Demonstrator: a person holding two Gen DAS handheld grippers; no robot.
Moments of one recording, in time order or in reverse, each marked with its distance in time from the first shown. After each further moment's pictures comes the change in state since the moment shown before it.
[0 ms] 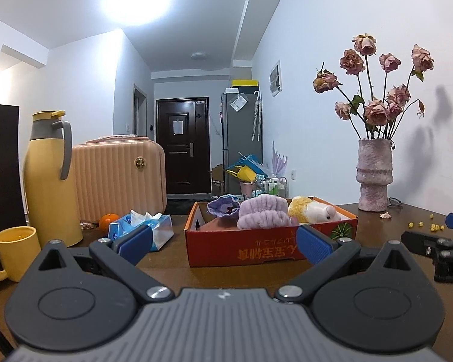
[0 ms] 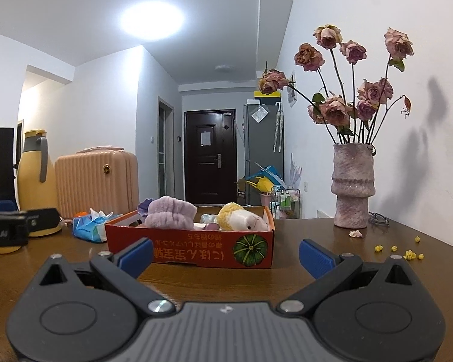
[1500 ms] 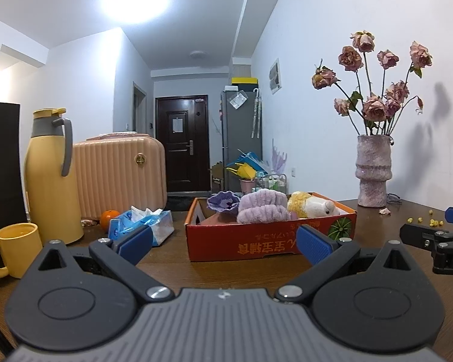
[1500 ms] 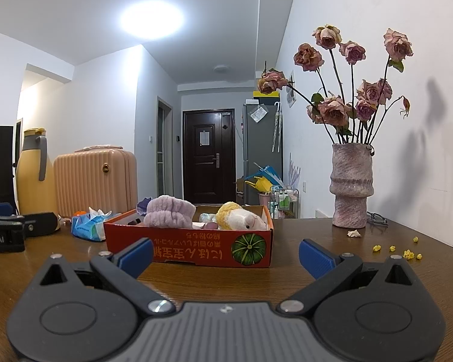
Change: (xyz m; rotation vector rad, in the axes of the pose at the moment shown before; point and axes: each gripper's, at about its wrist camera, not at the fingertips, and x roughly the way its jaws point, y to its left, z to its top) left arm -0.001 0.001 -0.004 0.001 0.011 -0.012; right arm 0.001 0.001 -0.001 -0.002 0.003 -0.005
